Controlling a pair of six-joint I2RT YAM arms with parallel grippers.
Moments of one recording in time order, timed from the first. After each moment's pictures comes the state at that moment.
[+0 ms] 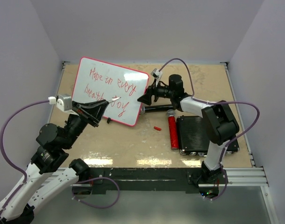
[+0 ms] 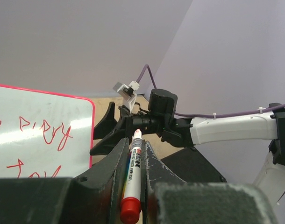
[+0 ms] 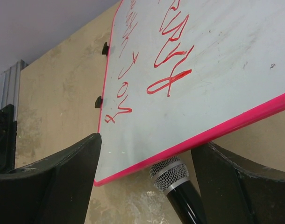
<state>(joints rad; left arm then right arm) -0.69 0.46 0.82 -0.11 -0.12 -0.42 0.44 1.87 1.12 0.52 -0.80 0.23</state>
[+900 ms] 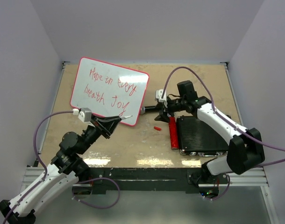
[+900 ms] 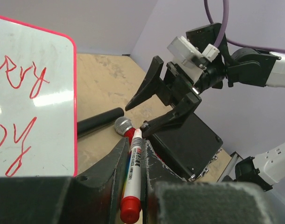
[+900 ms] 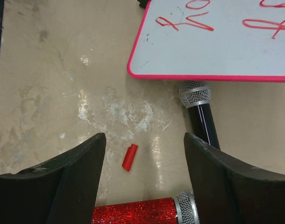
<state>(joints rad) -0.69 0.35 0.39 0.13 0.02 -0.49 0.42 1.42 1.05 -0.42 -0.85 -0.75</state>
